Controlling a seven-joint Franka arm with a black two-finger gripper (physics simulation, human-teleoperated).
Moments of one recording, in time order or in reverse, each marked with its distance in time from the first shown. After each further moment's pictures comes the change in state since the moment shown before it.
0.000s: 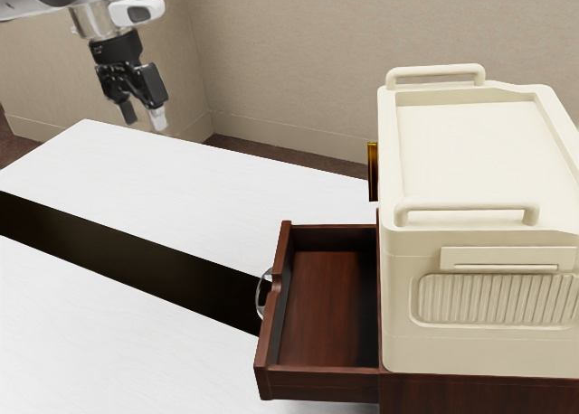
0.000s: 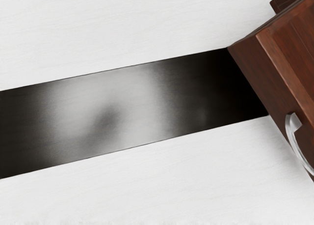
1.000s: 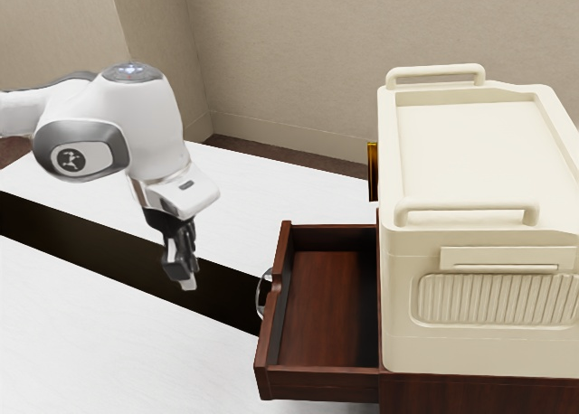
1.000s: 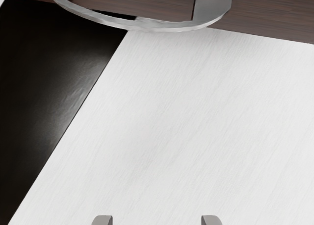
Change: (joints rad) arm -1.501 -0.884 0.864 -0.782 0.869 0.220 -0.181
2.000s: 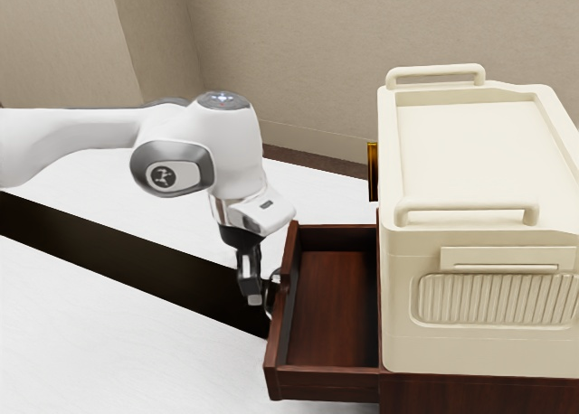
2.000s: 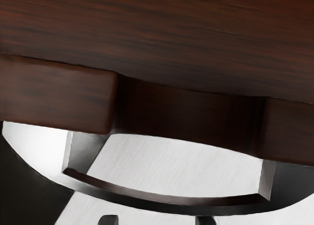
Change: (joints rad) arm -0.458 -0.028 0.368 0.181 0.111 0.062 -0.100
